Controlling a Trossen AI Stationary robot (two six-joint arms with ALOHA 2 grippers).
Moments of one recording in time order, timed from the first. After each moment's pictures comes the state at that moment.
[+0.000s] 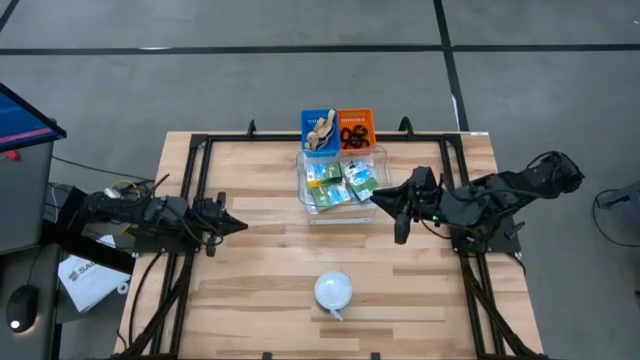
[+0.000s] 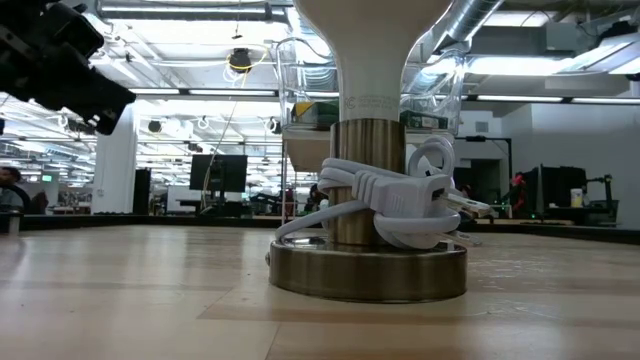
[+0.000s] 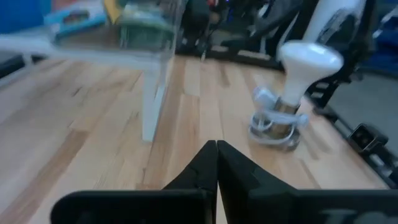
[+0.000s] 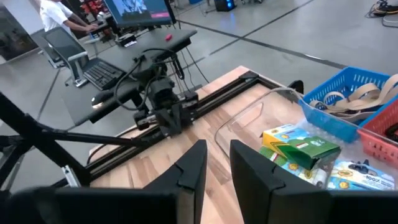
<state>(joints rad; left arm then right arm) -0.21 0.00 0.10 -0.30 -0.19 -0.21 0.45 1.20 1.40 -0.60 0.76 0.63</state>
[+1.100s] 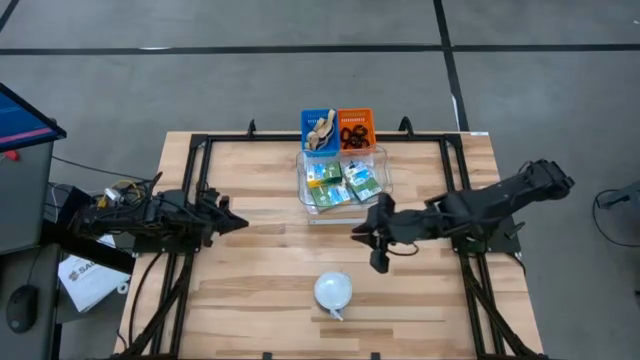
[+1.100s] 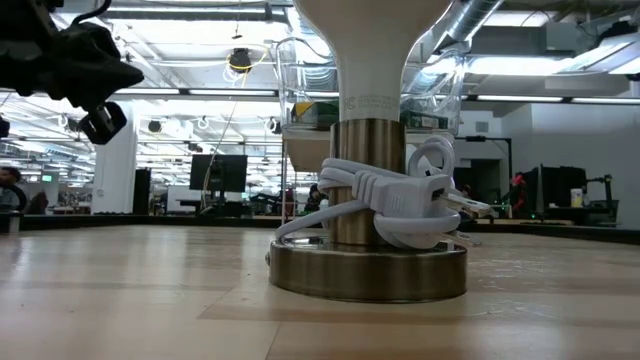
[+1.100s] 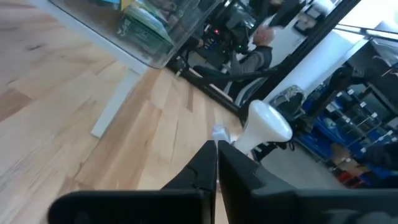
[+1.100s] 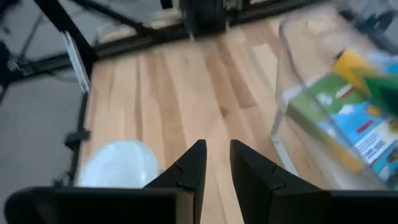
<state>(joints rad) 0.01 0.01 0.09 -0.17 0.09 -0.64 0.38 1.34 1.28 -0.59 0.38 0.47</state>
